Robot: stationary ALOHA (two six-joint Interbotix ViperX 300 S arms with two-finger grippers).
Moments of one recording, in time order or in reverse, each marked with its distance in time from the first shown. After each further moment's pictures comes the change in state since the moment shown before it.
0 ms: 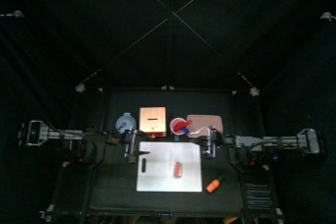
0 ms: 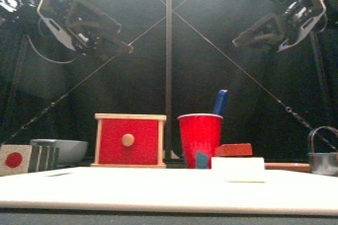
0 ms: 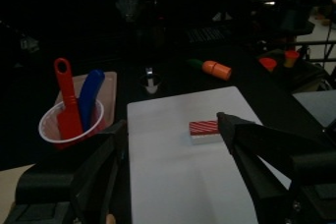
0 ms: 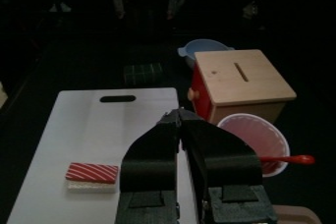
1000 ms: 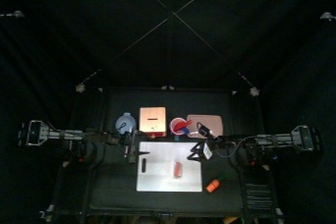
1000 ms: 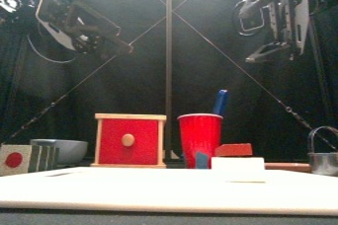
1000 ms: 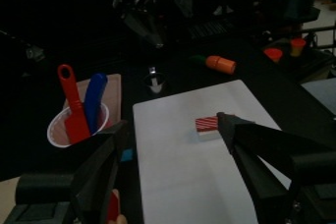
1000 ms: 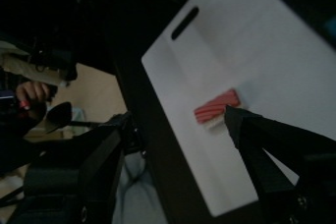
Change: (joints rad) left arm 0.000 0.000 0.006 0.000 0.003 0.083; right arm 0.046 0.121 -0.212 0.706 0.552 0.268
